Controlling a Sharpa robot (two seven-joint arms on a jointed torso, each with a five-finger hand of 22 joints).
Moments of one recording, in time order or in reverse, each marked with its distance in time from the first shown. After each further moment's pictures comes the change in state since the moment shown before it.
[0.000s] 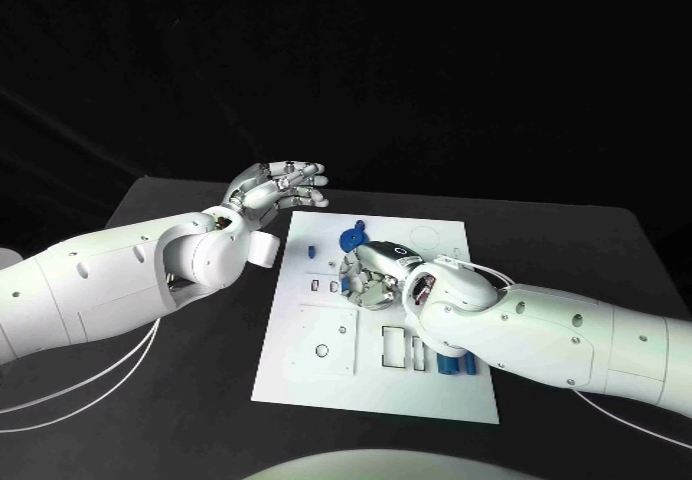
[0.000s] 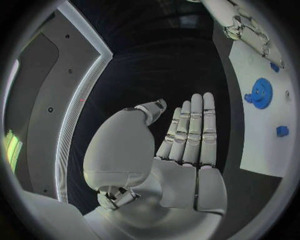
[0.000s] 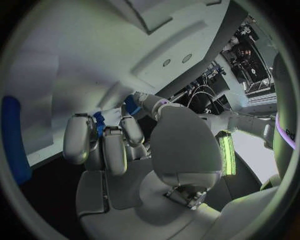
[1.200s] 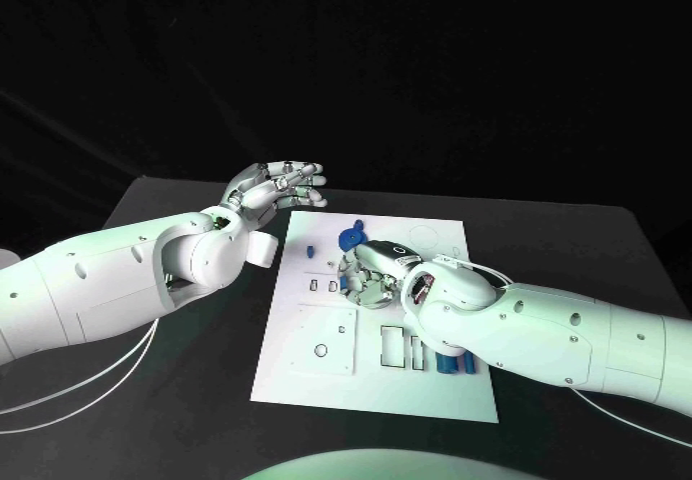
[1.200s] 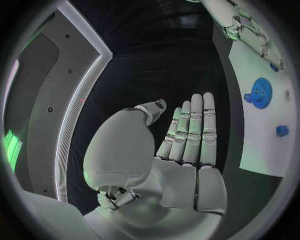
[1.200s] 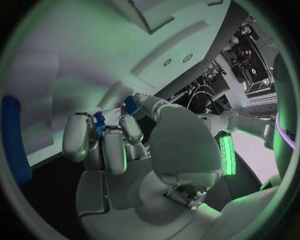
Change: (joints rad) left arm 0.000 0.001 0.000 -0.003 0.000 0.002 -0.002; left_hand 0.000 0.000 0.000 0.000 0.000 0.000 0.000 0.000 0.000 0.000 0.000 0.000 0.000 0.000 0.000 0.000 0.000 0.000 0.000 0.000 0.000 0.000; right arm 0.000 0.001 0.000 -0.002 0.000 -0.004 0.000; right_hand -0.027 -0.018 -0.025 0.025 0.000 -0.047 0.015 -0.020 -0.013 -0.021 0.014 -0.021 -0.022 0.000 0.007 -0.012 0.001 0.000 -0.007 0.007 -0.024 -0.017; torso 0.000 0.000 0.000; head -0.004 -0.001
